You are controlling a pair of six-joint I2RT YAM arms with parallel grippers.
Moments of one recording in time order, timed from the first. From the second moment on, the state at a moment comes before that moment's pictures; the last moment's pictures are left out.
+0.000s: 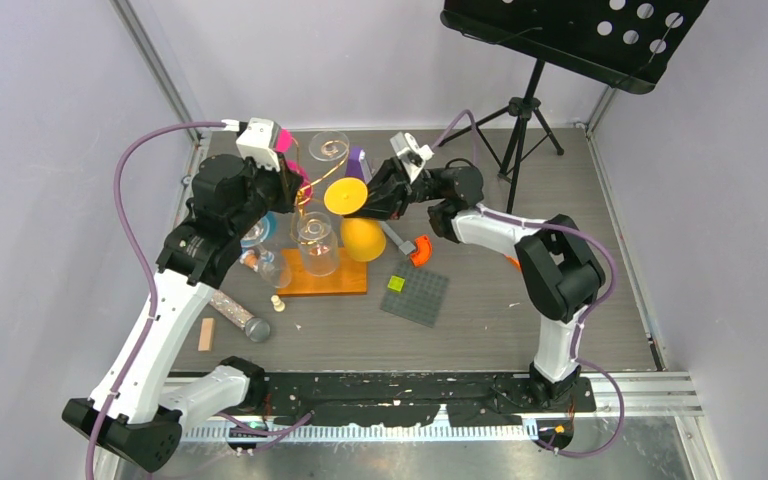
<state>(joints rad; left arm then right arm) -0.38 1.03 1.26 -0.48 0.02 -0.14 0.61 1.90 1.25 1.45 -1.19 0.70</state>
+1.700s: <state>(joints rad) -0.38 1.03 1.26 -0.48 0.00 -0.14 0.53 1.79 1.15 1.33 -1.07 0.49</state>
